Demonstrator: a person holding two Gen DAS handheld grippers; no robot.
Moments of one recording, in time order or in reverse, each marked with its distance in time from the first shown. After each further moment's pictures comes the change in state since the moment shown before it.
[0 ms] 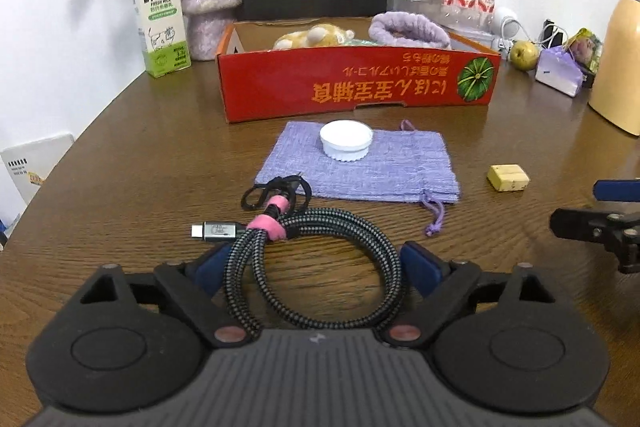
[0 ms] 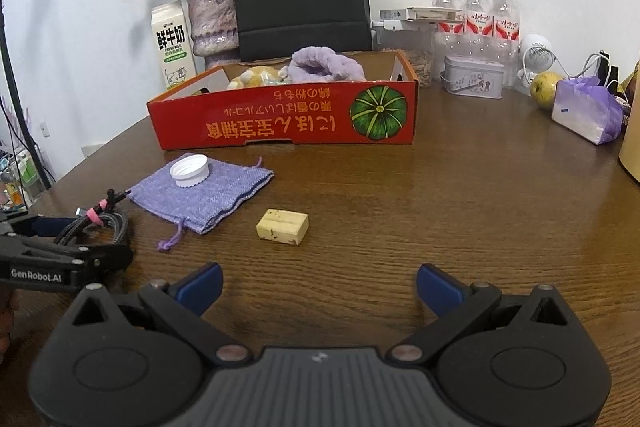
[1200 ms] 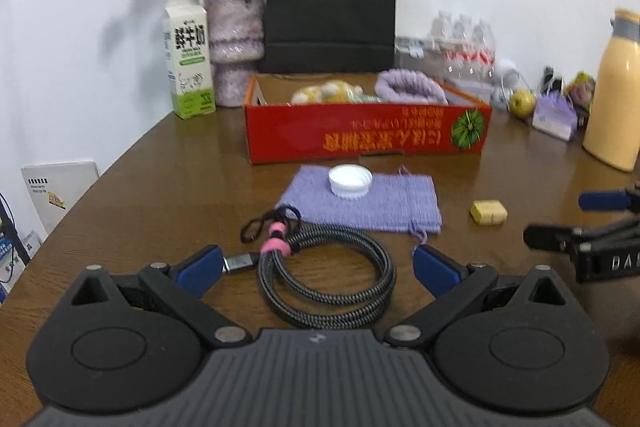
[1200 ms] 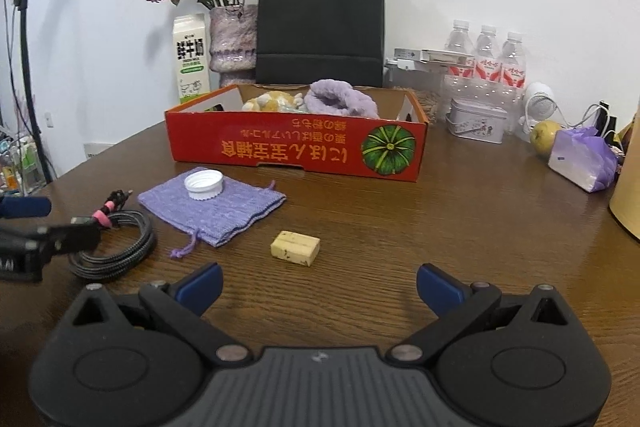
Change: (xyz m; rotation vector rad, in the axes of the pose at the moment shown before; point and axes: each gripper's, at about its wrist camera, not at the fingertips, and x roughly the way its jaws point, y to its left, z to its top) left arm -0.043 -0.006 -0.014 -0.028 -0.153 0.041; right arm -0.015 0.016 0.000 -0.095 -0.092 -0.041
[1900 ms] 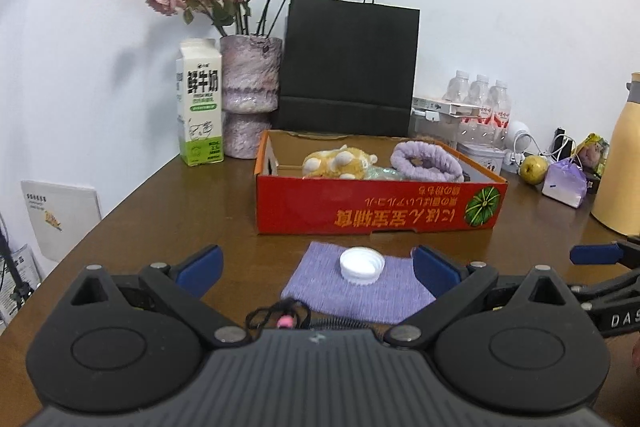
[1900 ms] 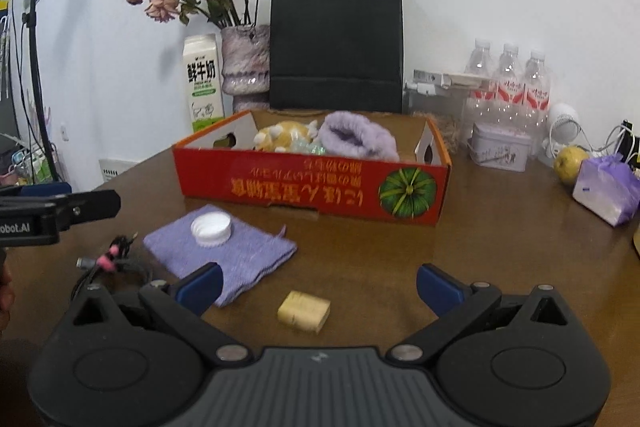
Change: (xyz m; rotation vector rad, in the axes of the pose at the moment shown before) left arm 0.007 0.018 0.034 -0.095 -0.147 0.005; right arm 0.015 -0.002 0.028 -0.018 -0.031 0.070
